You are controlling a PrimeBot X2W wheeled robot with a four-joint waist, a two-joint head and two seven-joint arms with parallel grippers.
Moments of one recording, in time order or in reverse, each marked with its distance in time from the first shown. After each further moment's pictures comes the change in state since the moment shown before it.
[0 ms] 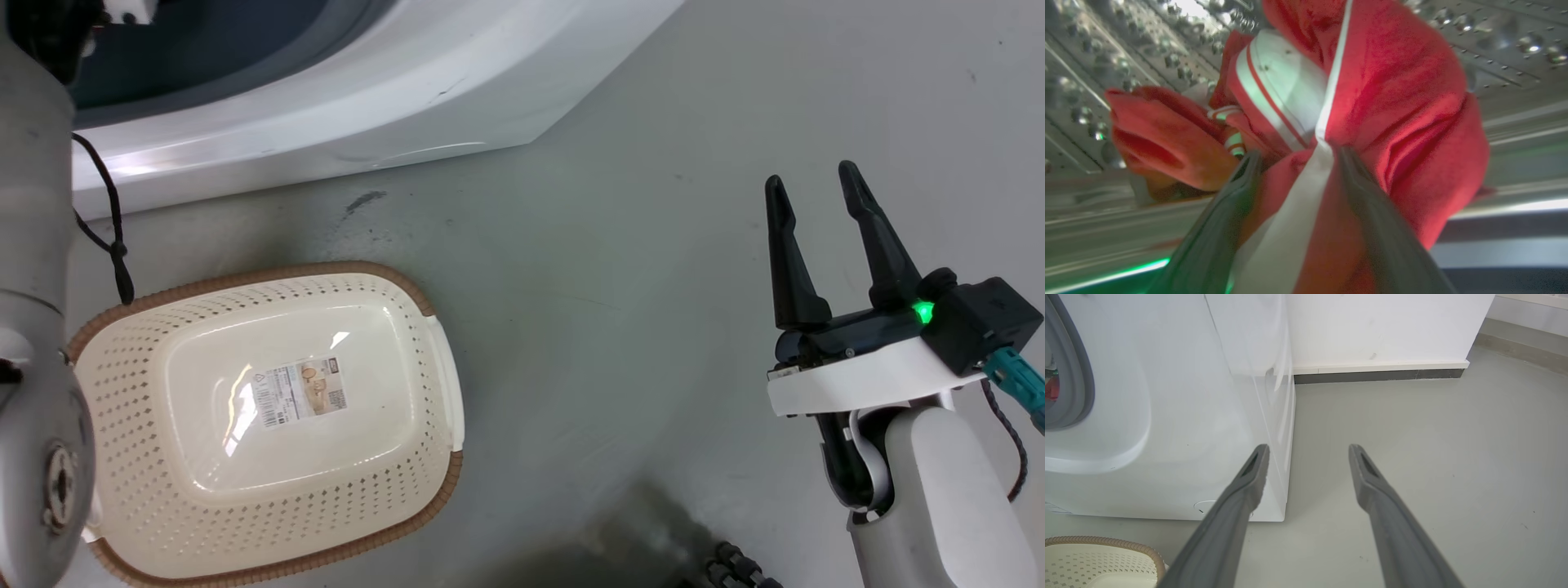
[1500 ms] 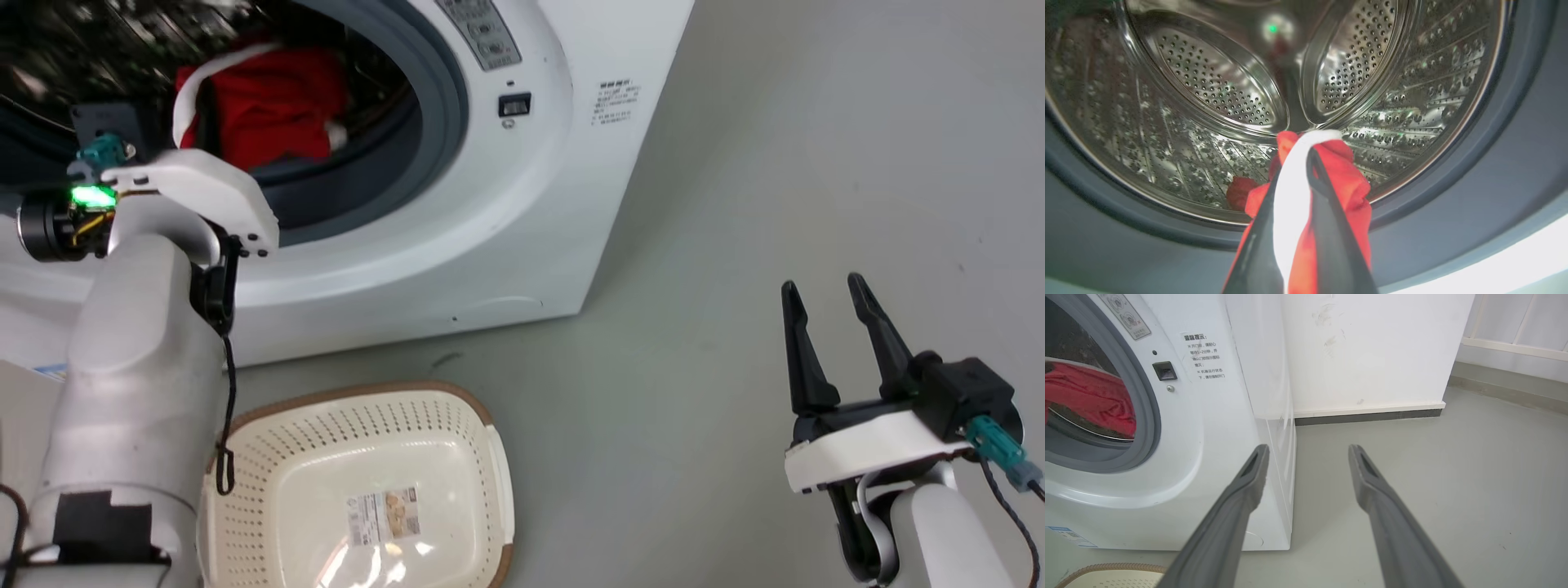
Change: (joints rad) left arm 0.469 -0.084 0.015 -0.129 -0.082 0.069 -0.611; right arm 0.135 0.001 -0.067 0.099 -0.044 0.000 0.000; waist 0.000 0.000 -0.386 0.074
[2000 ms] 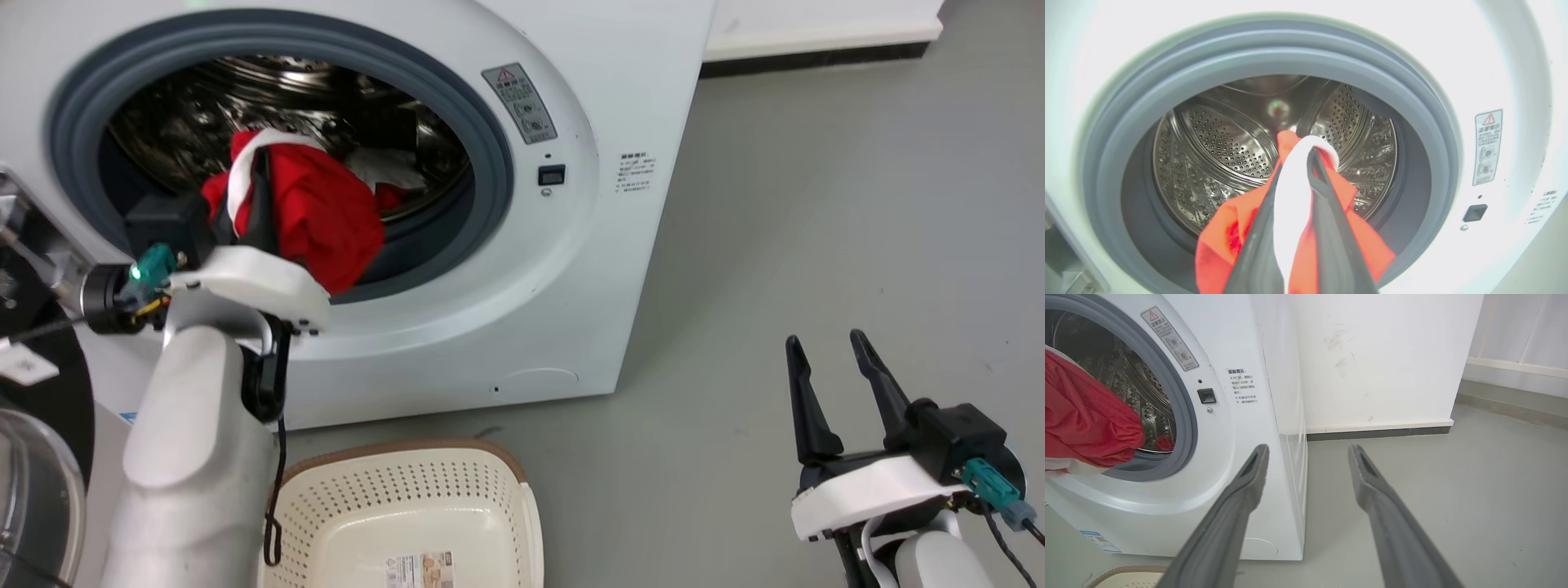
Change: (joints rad) left arm 0.299 -0.068 0.031 -0.383 -0.001 -0.003 -0.002; right arm 0.093 0.000 -0.019 -0.002 -0.014 0.000 0.018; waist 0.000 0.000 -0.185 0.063
